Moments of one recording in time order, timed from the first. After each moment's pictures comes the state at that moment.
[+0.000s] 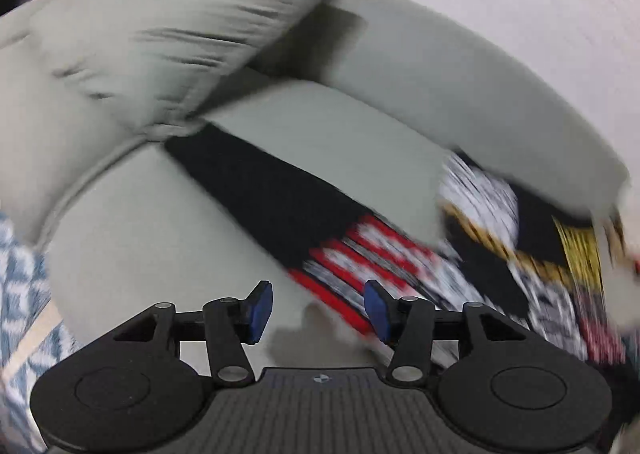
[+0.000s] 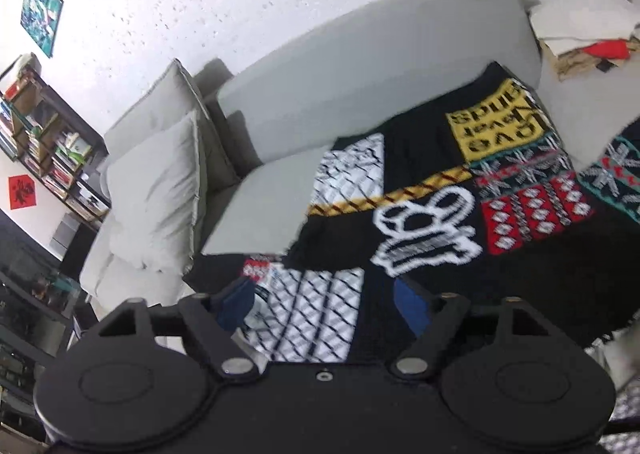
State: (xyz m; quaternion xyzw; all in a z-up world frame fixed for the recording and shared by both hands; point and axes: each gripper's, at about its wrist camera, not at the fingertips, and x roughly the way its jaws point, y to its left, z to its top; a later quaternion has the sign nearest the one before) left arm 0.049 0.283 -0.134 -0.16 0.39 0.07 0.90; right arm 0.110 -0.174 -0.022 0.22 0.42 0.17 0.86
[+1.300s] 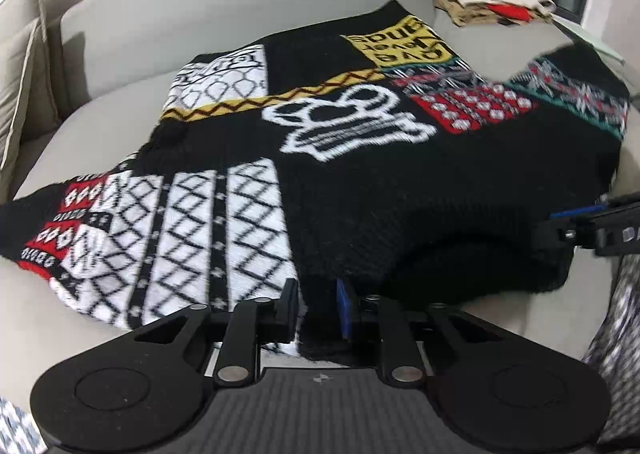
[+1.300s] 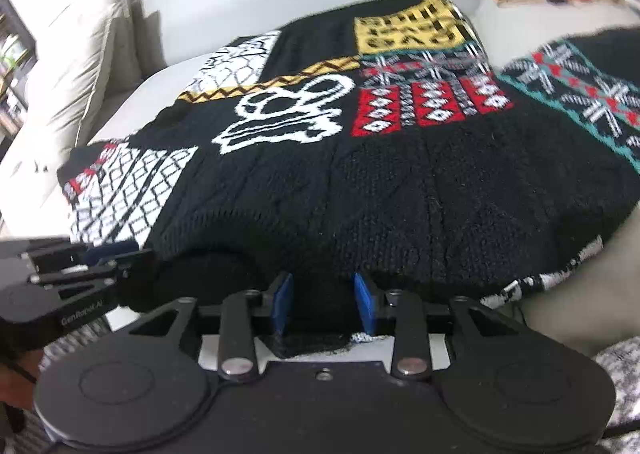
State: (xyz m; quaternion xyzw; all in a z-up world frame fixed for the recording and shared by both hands) left arm 0.025 0.020 -0.164 0.08 0.44 -0.09 0.89; right arm 0.102 -0.213 -0.159 0.11 0.49 0.12 0.85
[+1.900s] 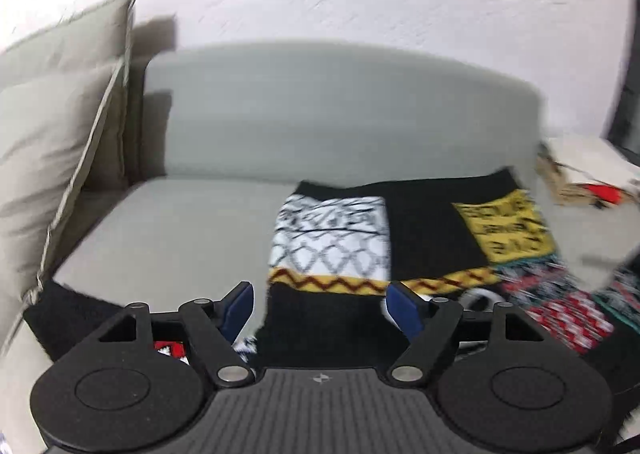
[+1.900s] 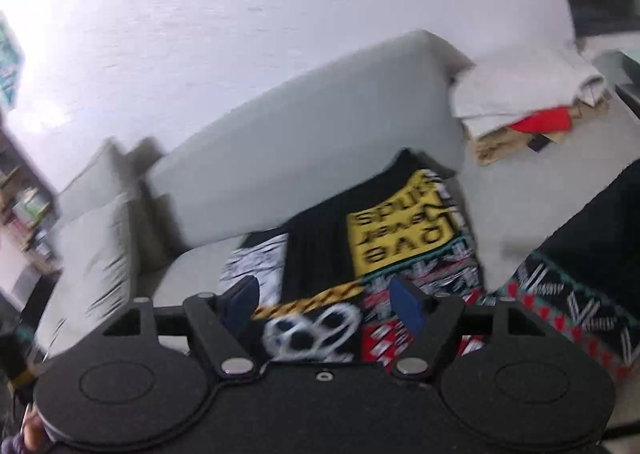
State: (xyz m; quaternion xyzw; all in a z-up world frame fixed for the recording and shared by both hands) left arm 0.164 0.109 -0.090 -0.01 0.34 0.00 0.94; right arm 0.233 -0.305 -0.057 0.23 0.35 0.10 0.90
